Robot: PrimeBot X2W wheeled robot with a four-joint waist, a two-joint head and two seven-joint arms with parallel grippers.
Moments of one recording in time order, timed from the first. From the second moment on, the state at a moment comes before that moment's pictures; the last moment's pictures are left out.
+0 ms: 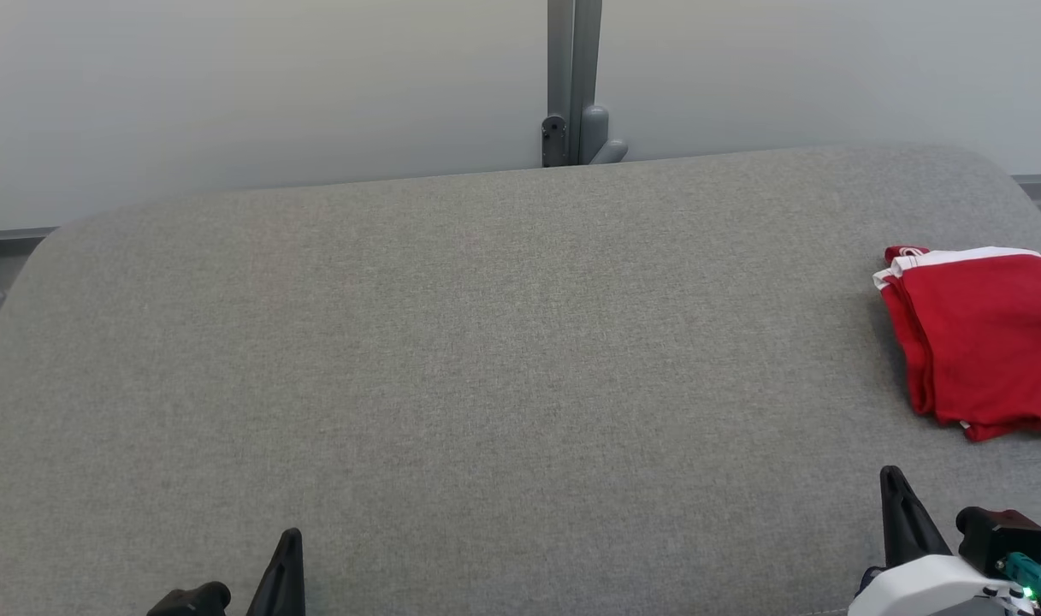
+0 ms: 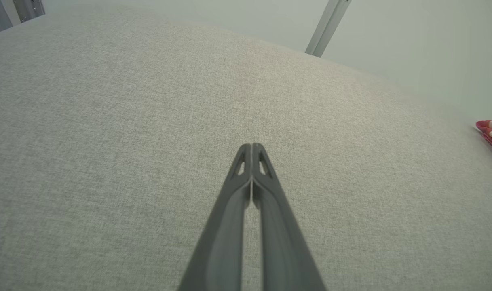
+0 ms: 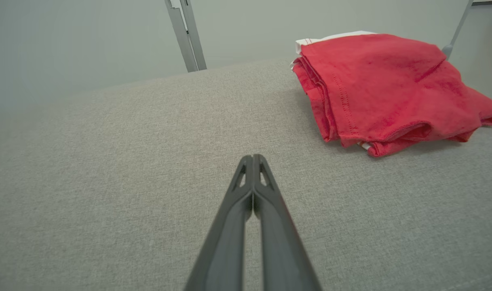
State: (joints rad) left arm 0.09 0.05 -0.07 0.37 -0.37 -0.13 -0.22; right arm 0.06 -0.03 -0.15 0.30 0.13 0.13 -0.21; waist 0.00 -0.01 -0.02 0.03
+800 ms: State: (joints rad) left arm 0.03 0.05 -0.02 0.33 -0.76 -0.13 -0.13; right arm 0.01 -0.04 -0.13 0.28 0.59 0.13 -0.11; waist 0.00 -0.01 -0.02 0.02
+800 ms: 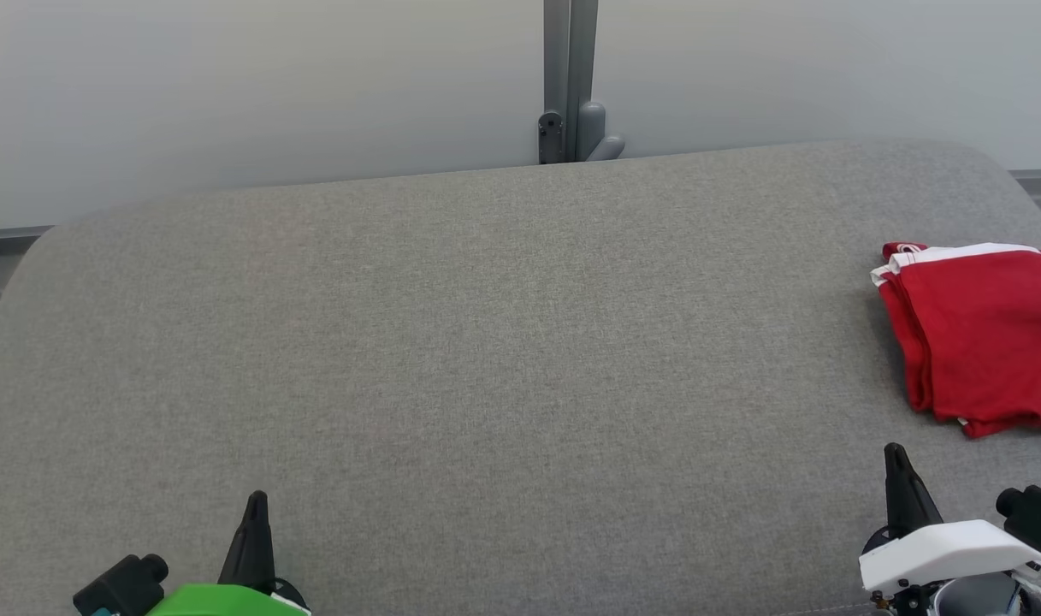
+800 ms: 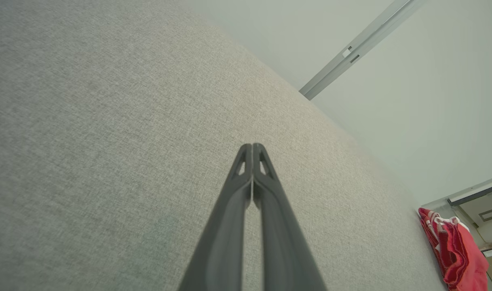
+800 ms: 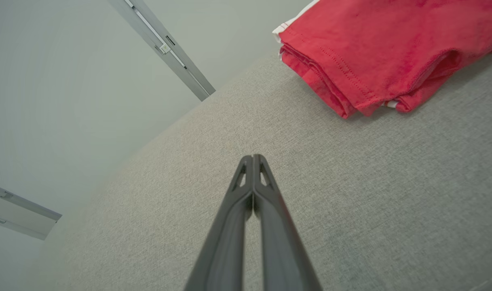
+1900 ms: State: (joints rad) left arm -0.03 0.05 0.03 0.30 -1.14 -0.13 -0.03; right arm -0.04 -0.04 -0.13 0.27 1.04 0.13 -0.01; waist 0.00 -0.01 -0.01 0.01
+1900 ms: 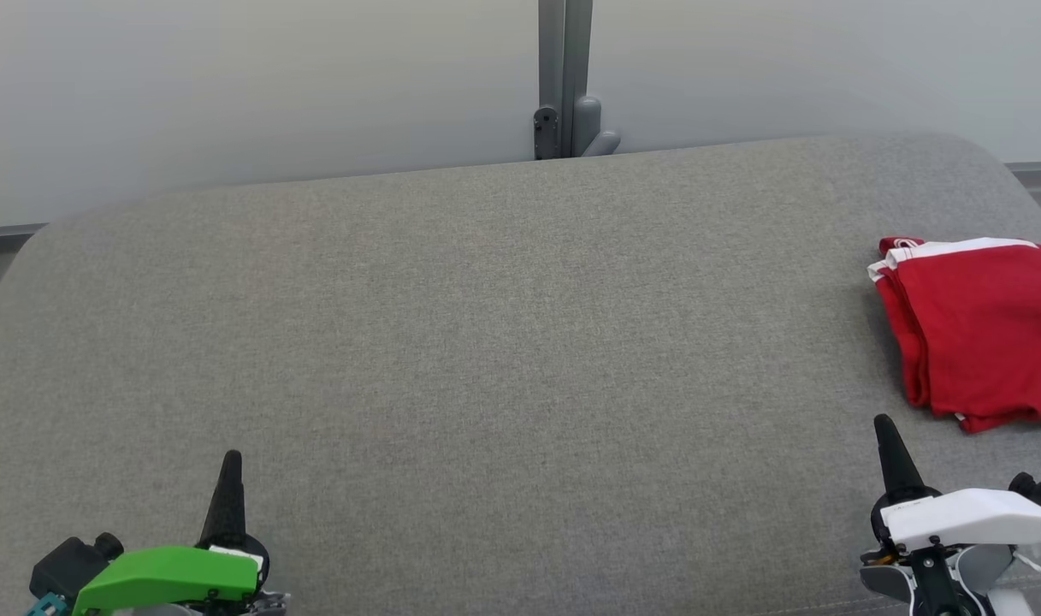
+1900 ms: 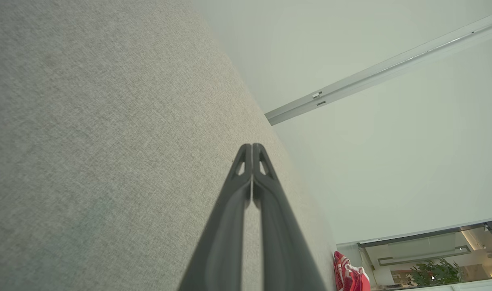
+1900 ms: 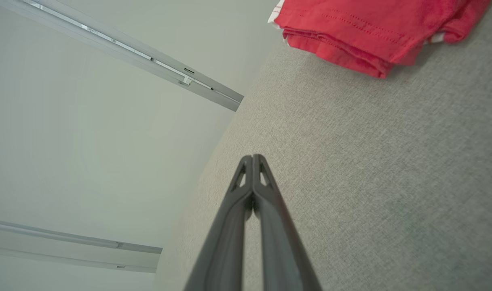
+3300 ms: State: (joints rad) left arm -0.09 0.05 0.08 0.27 -1.50 -0.13 0.07; right arm -0.09 -0.05 -0.12 0.26 1.46 0.13 0.09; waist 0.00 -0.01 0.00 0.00
